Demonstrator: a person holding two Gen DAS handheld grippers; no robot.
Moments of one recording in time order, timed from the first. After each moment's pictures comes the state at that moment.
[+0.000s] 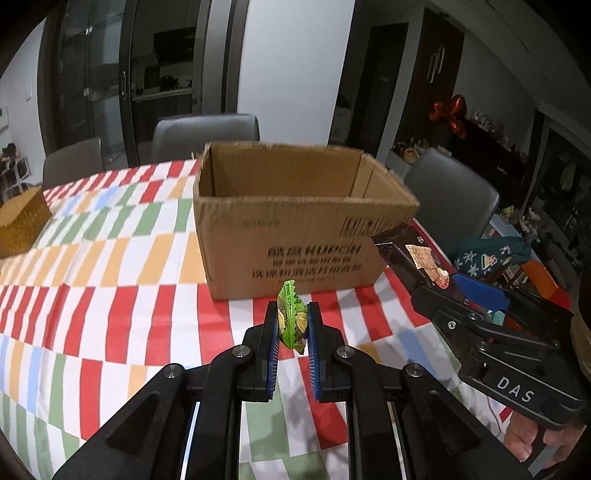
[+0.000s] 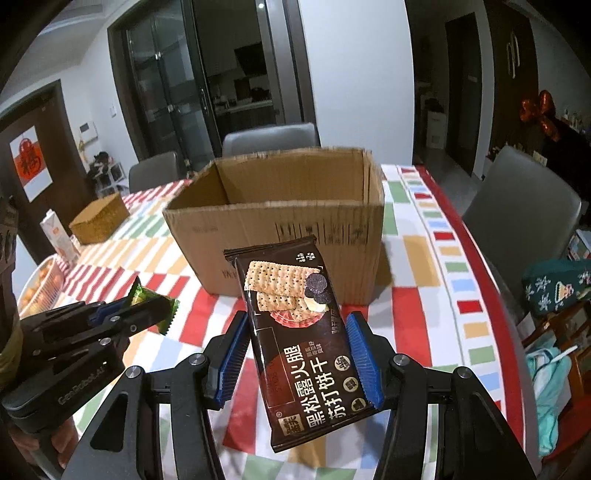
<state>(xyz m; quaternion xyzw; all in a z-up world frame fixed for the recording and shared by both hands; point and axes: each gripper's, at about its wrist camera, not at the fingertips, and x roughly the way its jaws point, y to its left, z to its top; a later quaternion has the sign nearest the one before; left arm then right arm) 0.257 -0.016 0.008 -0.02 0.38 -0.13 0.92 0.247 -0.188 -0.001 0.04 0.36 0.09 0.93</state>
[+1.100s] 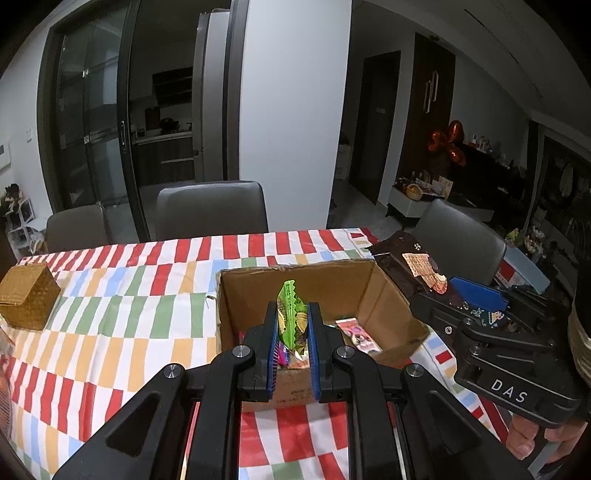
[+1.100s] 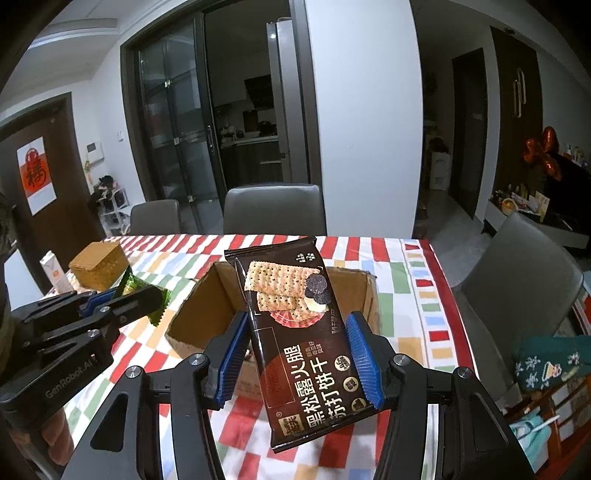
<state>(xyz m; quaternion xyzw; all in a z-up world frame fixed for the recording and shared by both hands) 0.346 -0.014 0.097 0.00 0.31 -0.12 0.94 0.328 -0.184 0.086 0.02 0.30 0.09 0.95</state>
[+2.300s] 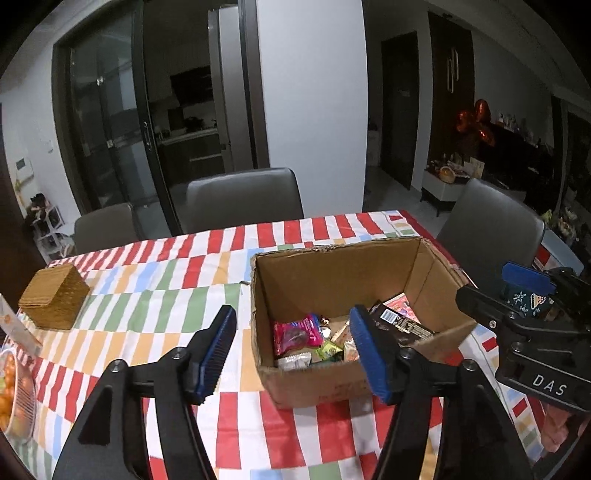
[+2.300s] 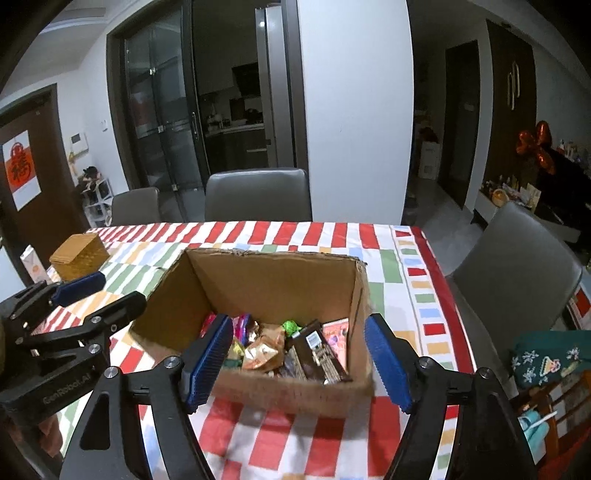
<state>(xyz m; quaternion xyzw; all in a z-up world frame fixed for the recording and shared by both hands) 0.342 -0.018 0.073 0.05 0.32 -0.05 0.94 0.340 -0.187 0.064 0.01 0.32 0.06 0.95</state>
